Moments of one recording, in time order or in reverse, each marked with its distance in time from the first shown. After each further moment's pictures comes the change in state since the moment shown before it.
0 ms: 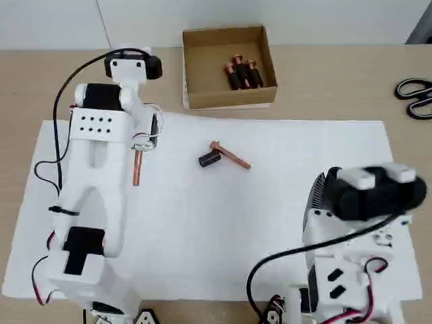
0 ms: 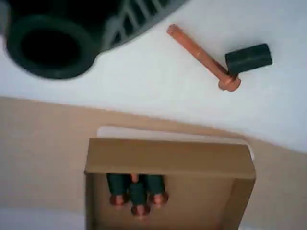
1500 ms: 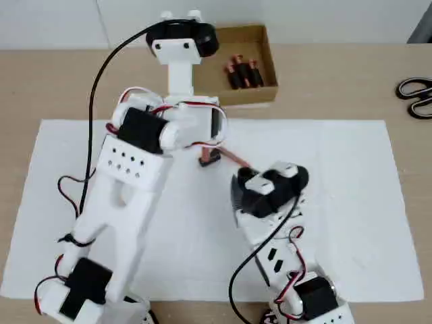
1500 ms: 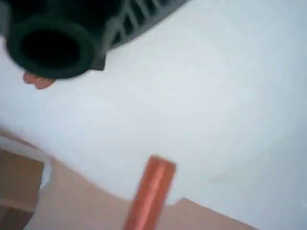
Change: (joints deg) left arm 20.6 -14.3 0.4 -14.6 17.0; right arm -27.9 -12.4 44.8 -33.1 -3.8
